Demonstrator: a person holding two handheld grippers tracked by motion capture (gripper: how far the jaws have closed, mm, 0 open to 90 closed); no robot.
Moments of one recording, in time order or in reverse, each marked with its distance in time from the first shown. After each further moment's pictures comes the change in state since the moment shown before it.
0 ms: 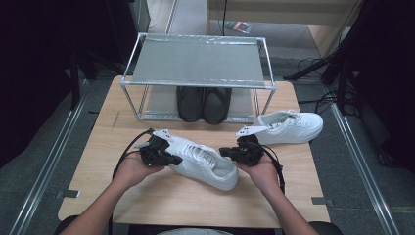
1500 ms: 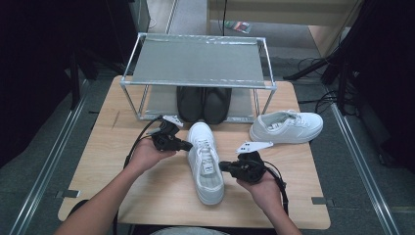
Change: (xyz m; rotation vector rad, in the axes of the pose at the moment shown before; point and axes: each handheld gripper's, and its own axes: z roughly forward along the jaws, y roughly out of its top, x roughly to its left) left arm 0.027 0.037 0.022 -0.052 -0.014 -0.028; right arm 0.034 -0.028 -0.016 -0.001 -0.025 -0.007
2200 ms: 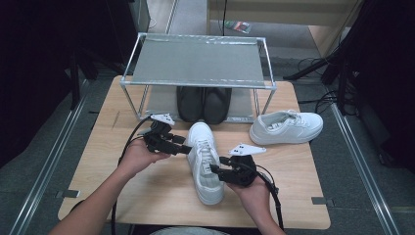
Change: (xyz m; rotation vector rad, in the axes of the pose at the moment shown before) left arm -0.009 -0.007 -0.031 -0.110 -0.052 -0.009; right arm 0.019 -0.001 0.019 -0.076 -0.107 0.050
